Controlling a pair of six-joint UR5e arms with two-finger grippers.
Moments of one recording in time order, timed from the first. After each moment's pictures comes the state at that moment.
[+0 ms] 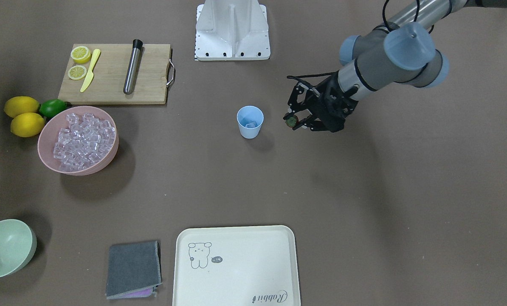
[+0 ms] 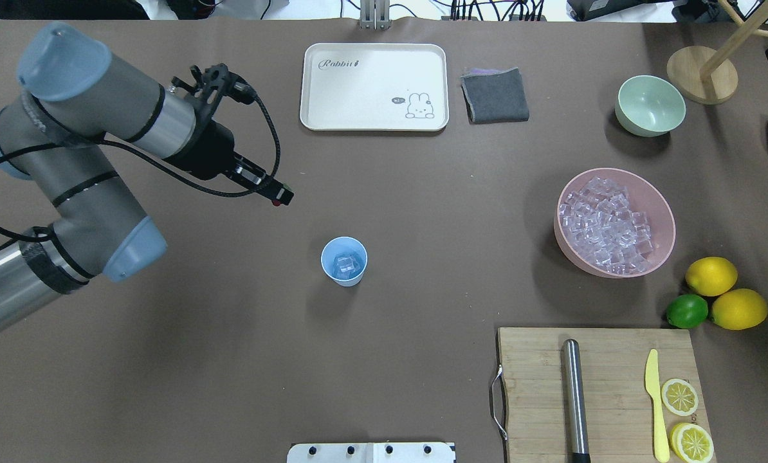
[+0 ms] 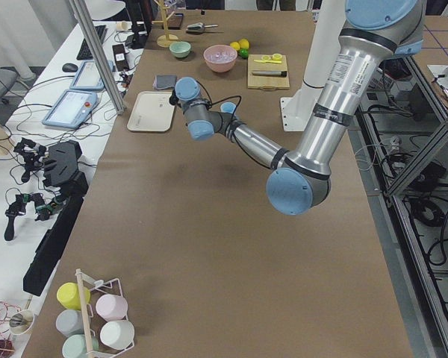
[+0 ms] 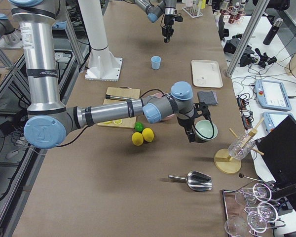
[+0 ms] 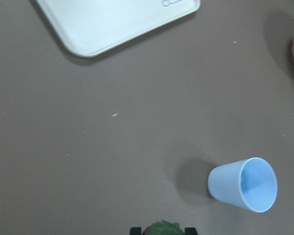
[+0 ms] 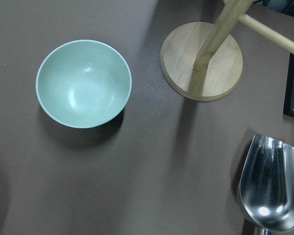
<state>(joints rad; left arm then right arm) -0.77 -2.10 -1.64 -2.24 -2.34 -0.70 1.38 -1.50 1.68 -1.27 2.20 0.20</state>
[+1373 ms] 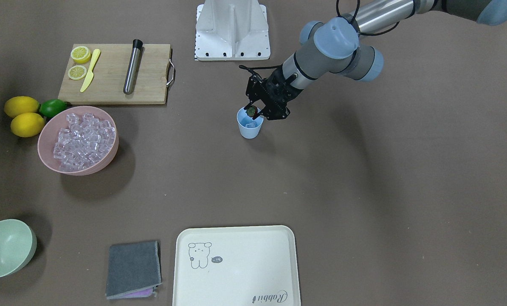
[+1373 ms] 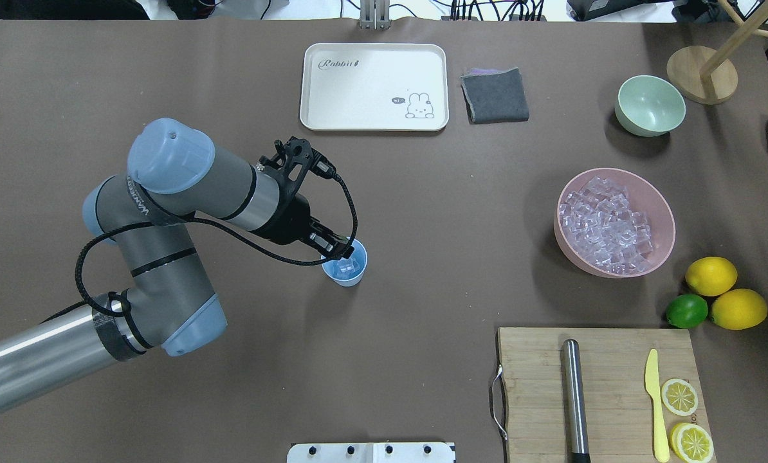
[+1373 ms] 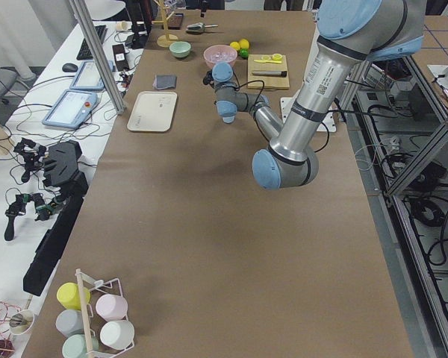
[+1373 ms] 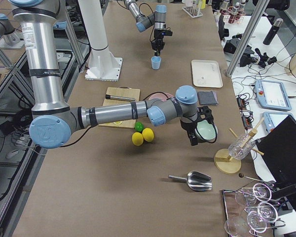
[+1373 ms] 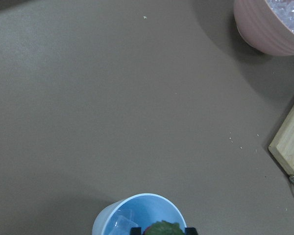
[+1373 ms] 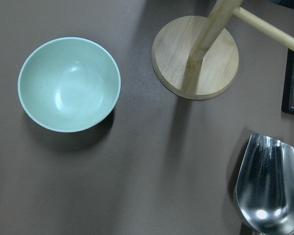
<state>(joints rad) -0.59 -2.14 -1.62 -2.24 -2.15 -0.71 1.38 -1.46 1.62 -1.27 2.20 0.20</state>
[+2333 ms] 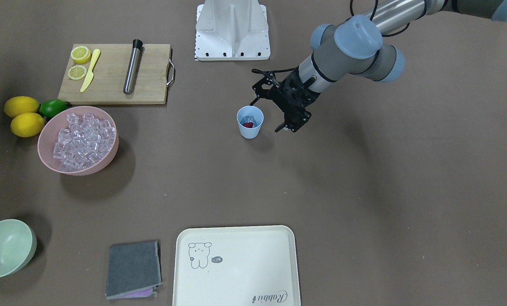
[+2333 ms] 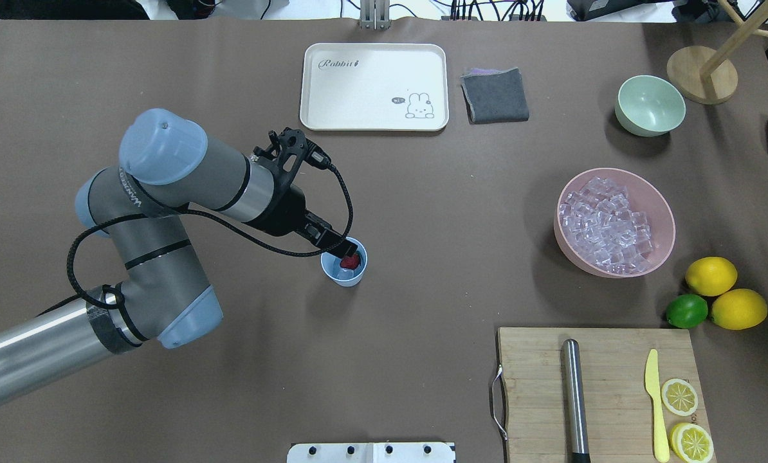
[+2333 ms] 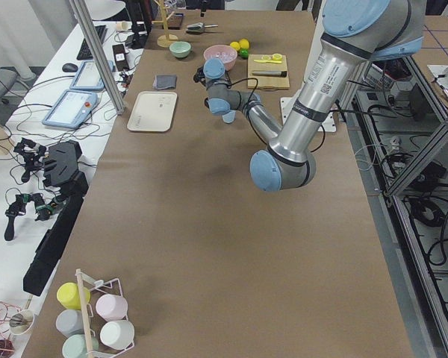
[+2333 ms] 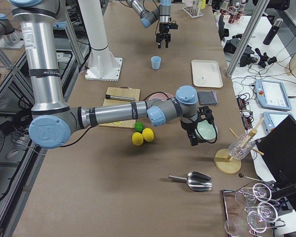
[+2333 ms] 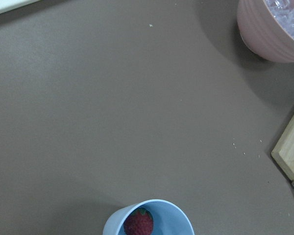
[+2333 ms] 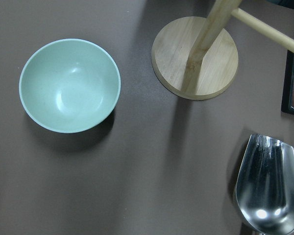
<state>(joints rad) -0.72 -2.13 -1.65 -2.20 -2.24 -0.70 1.39 -1.46 1.62 -1.27 2.21 0.20</state>
